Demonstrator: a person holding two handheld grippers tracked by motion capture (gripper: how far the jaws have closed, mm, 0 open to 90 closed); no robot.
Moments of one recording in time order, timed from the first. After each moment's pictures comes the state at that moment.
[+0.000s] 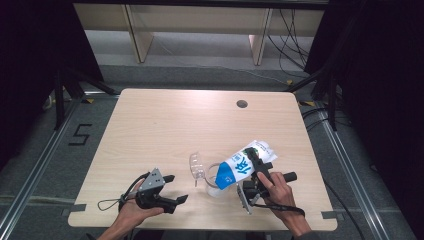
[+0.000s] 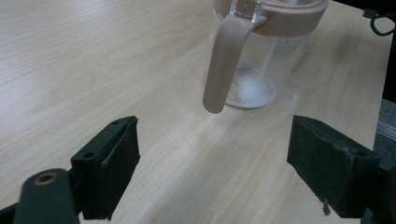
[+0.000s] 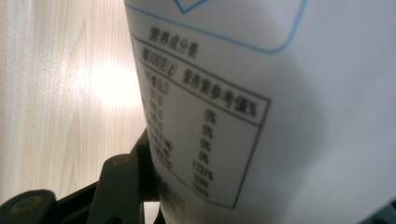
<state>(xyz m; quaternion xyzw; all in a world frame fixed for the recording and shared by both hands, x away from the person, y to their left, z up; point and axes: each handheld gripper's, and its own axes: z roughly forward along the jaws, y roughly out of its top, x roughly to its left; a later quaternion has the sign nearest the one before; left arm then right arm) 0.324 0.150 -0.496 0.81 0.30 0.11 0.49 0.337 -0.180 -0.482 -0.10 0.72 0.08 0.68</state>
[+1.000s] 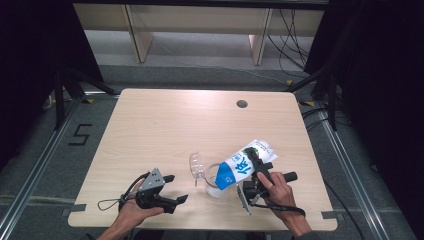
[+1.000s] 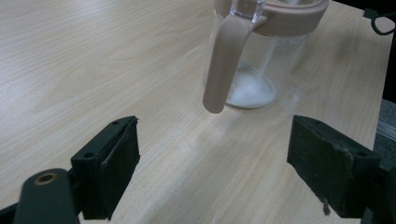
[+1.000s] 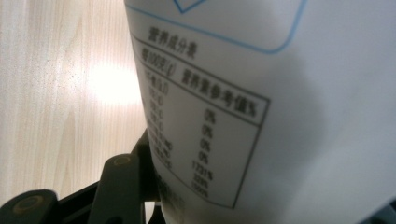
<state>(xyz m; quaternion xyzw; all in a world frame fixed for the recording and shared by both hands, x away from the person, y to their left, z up) 0.324 0.150 -0.496 0.81 0.30 0.11 0.49 0.338 -0.180 -0.481 -0.12 0.72 0.09 0.68</state>
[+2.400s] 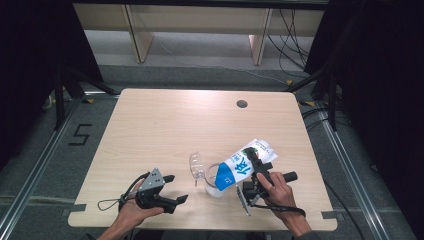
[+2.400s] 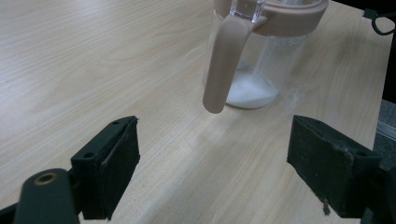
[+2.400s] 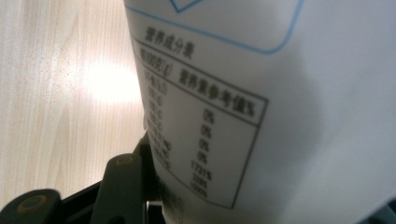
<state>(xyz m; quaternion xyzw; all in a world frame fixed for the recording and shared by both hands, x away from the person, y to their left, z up) 0.324 0.150 -0.496 0.81 0.30 0.11 0.49 0.334 -0.179 -0.482 -0.10 0.72 0.08 0.68</state>
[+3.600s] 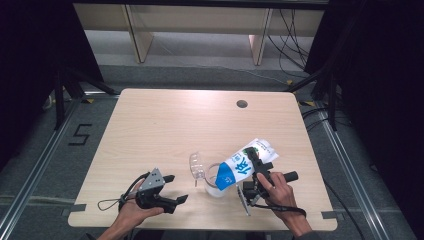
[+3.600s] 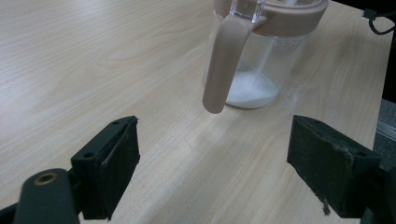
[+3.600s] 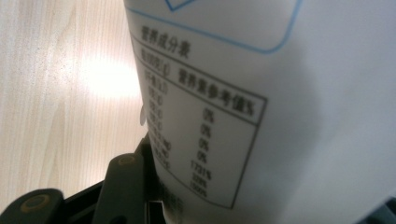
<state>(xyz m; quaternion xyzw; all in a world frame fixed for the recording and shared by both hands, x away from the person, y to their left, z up) 0.325 0.150 -0.496 0.81 0.29 0.11 0.49 0.334 -0.180 -0.479 -0.12 0.72 0.05 0.69</state>
